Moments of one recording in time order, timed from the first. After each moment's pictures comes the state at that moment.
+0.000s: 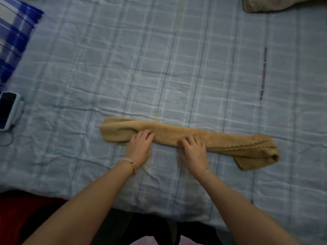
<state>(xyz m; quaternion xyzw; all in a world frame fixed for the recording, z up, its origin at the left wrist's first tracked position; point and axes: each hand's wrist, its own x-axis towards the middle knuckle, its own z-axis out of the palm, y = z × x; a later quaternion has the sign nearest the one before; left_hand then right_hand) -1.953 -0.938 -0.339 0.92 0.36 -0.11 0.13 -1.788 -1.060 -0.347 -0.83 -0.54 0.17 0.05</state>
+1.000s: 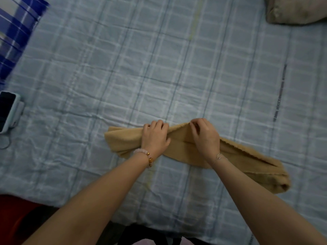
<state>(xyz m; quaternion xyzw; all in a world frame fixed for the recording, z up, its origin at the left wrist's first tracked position) -1.891 -0.877 -0.338 0.91 0.41 -0.04 0.11 -1.730 -0.953 -0.333 -0.82 -0.49 0.16 0.25</state>
